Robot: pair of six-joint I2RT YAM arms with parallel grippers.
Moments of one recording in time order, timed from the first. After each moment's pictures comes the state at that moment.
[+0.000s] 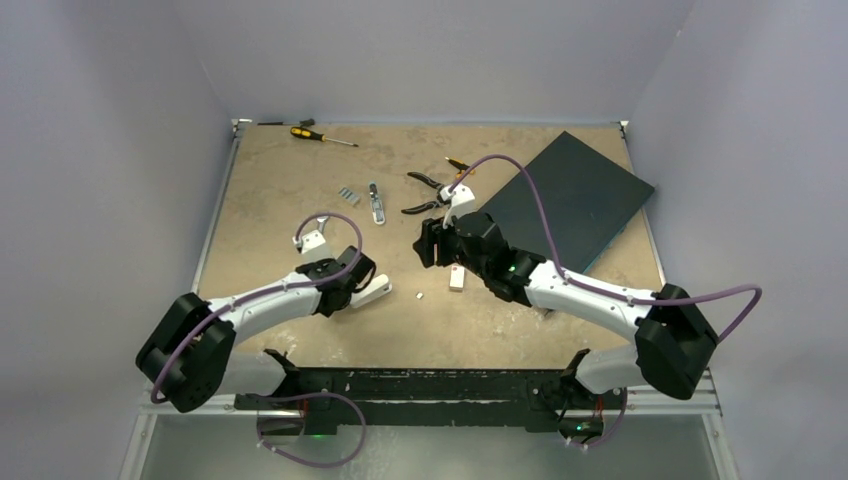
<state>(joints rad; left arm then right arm) -0.66 1.30 0.59 -0.55 -0.71 -1.12 0.87 1.35 0.85 0.09 0.16 0.38</state>
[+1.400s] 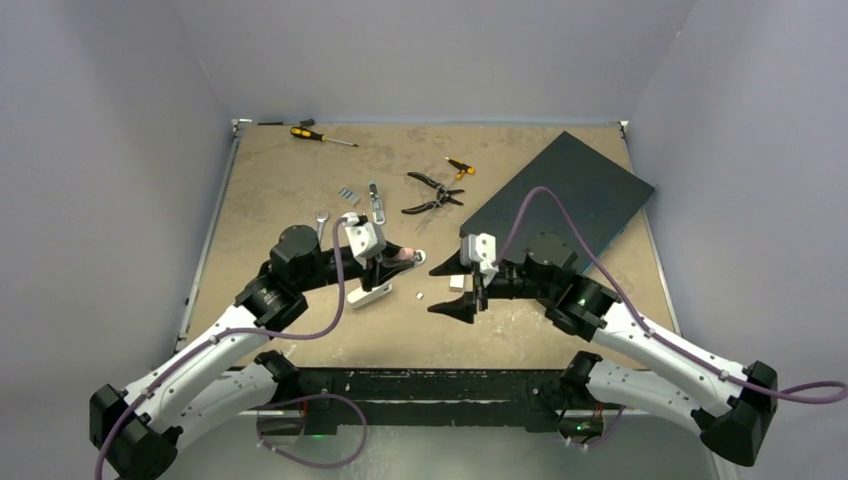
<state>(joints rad) -0.66 0.84 0.67 0.05 0.51 0.06 0.86 0.89 0.73 0.00 -0.61 -0.10</state>
